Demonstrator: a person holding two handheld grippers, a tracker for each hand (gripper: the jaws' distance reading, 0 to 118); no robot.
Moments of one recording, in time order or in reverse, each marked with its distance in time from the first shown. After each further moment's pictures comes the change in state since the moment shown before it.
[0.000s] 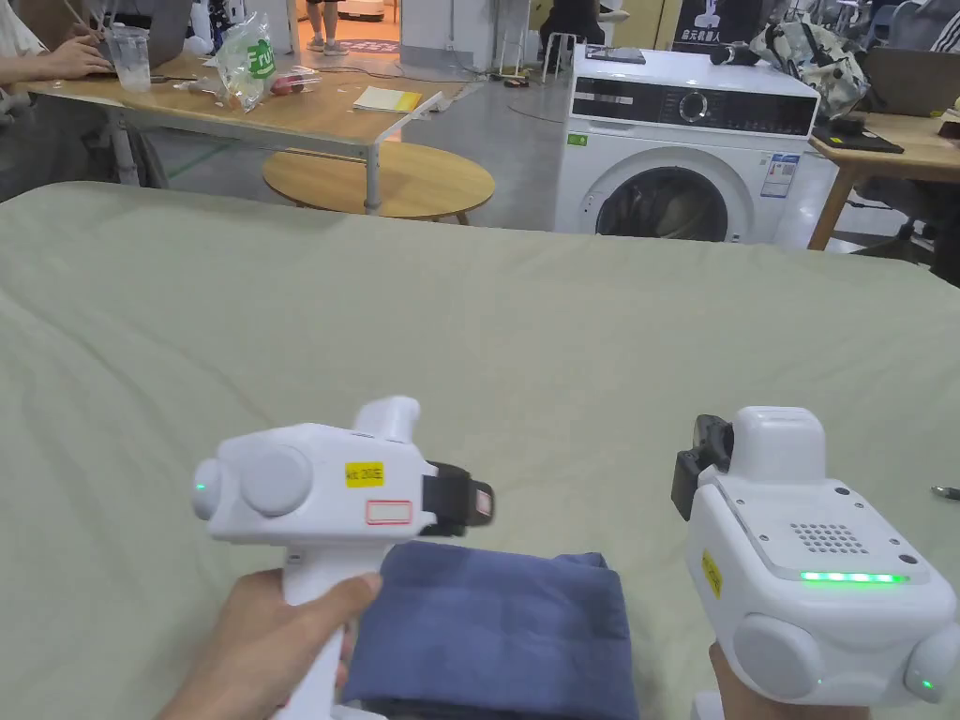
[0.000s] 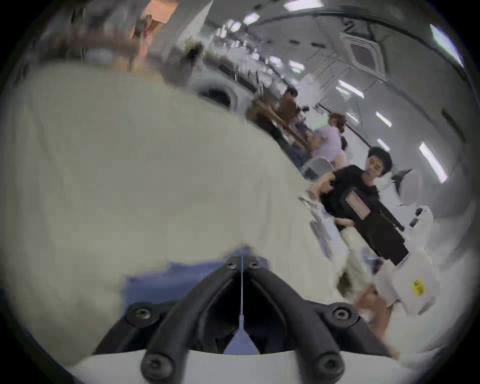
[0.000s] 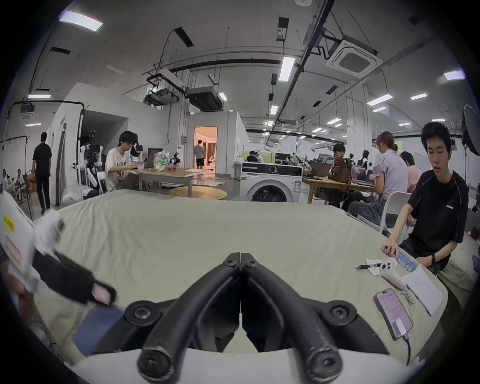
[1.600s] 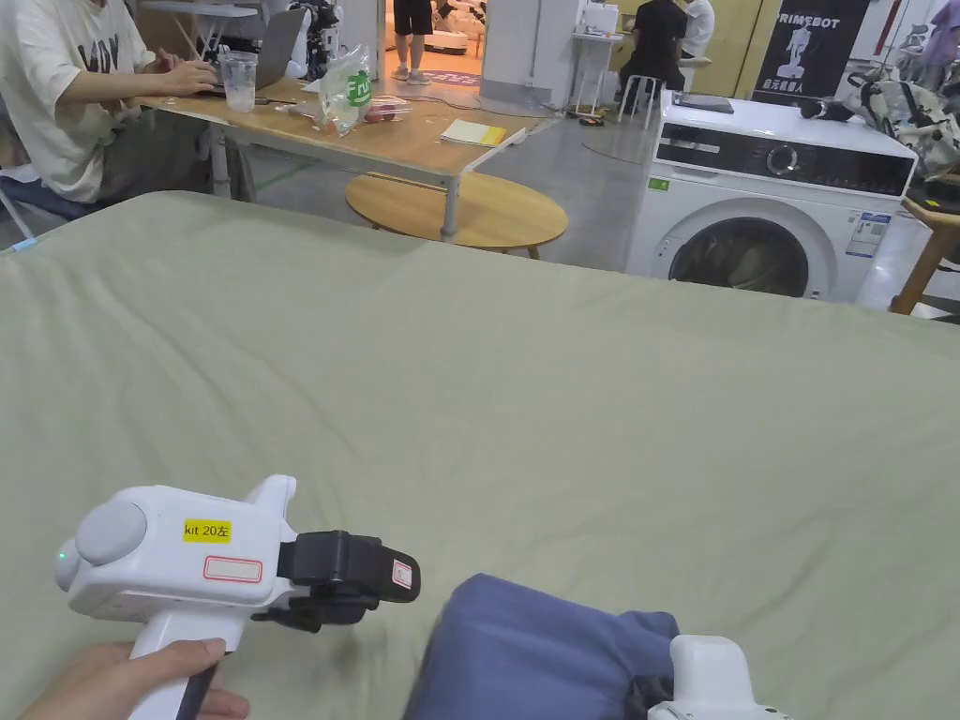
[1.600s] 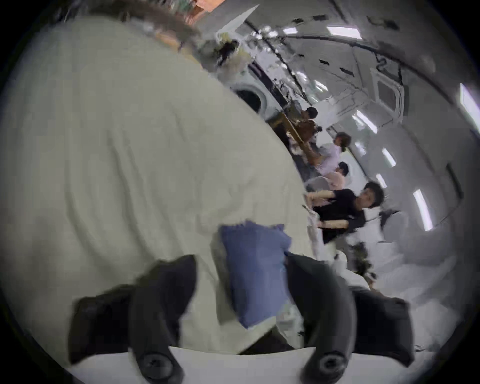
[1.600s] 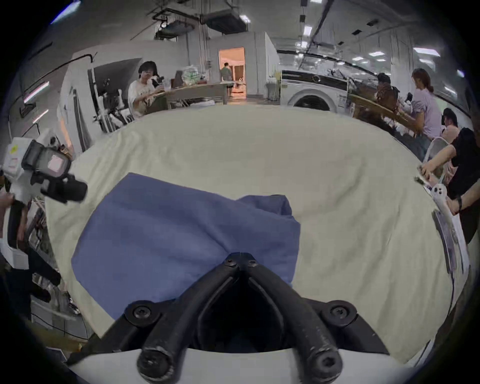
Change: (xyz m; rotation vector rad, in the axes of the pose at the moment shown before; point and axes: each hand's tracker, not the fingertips) left arm -0.144 -0.044 0.056 -0.167 -0.226 0.391; right arm -0.051 -0.102 -0.004 -0.532 0.213 0.004
